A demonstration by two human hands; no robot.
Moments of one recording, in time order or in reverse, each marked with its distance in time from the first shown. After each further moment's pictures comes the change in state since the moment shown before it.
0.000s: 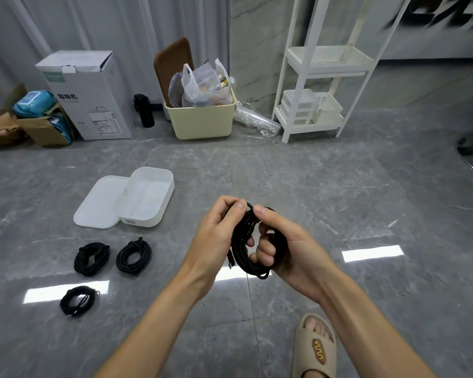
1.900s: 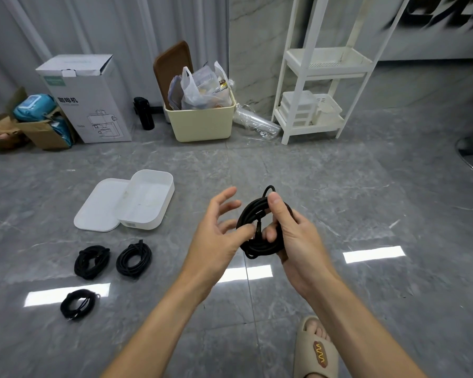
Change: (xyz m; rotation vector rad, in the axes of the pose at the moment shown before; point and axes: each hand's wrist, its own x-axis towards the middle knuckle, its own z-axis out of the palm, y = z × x) left_hand 0.002 -0.010 -0.002 0.134 0.066 0.050; right_hand 0.007 0.002 0.004 -0.057 0.329 -0.250
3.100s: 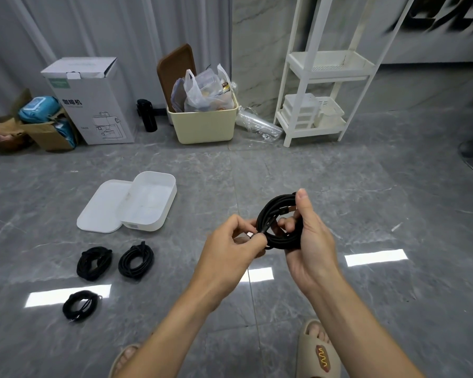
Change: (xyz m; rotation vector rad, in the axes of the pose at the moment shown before) left_hand -0.004 -0.005 0.012 0.013 -0.005 -0.068; right_hand 0.011 0.001 -0.001 0.372 0.182 -0.040
